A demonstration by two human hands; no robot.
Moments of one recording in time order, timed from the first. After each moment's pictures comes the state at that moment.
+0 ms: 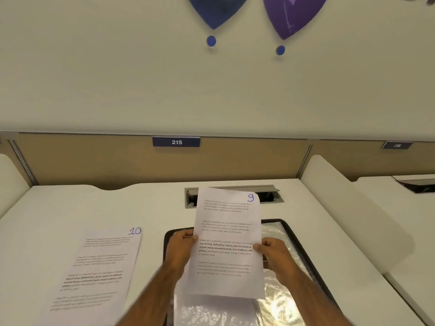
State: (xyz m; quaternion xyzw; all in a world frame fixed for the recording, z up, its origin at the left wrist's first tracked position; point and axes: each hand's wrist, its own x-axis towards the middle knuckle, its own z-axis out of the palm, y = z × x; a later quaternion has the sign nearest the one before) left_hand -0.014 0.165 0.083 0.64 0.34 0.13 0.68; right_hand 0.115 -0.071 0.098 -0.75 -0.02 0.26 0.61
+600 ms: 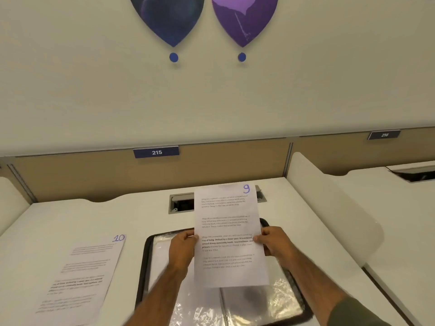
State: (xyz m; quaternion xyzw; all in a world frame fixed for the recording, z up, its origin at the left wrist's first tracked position) left_hand 0.040 0.051 0.101 0.66 0.36 0.17 0.64; right_hand 0.194 -0.176 0.120 -0.75 -0.07 0.29 0.59
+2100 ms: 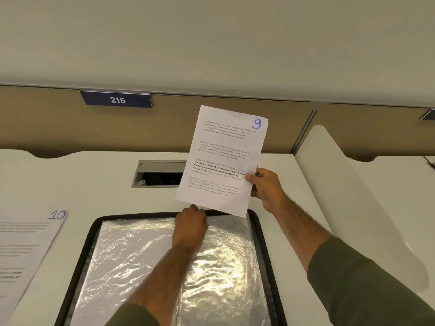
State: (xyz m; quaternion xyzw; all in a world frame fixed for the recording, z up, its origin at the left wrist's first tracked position) left_hand 0.232 0.039 -0.009 0.95 0.27 0.07 0.15; right_hand 0.419 -0.093 0.091 -0.70 -0.06 0.27 0.65
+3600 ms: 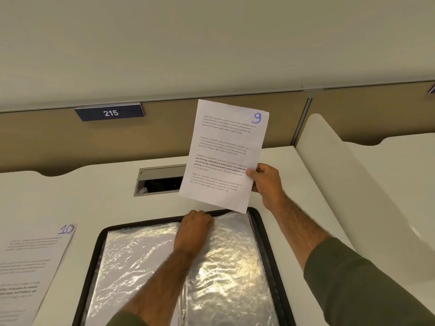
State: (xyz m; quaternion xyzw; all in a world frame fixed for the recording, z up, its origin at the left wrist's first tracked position) left_hand 0.230 0.033 0.001 0.96 0.19 0.09 0.19; right_hand 0.425 -0.099 0.081 -0.67 -0.05 0.22 0.71
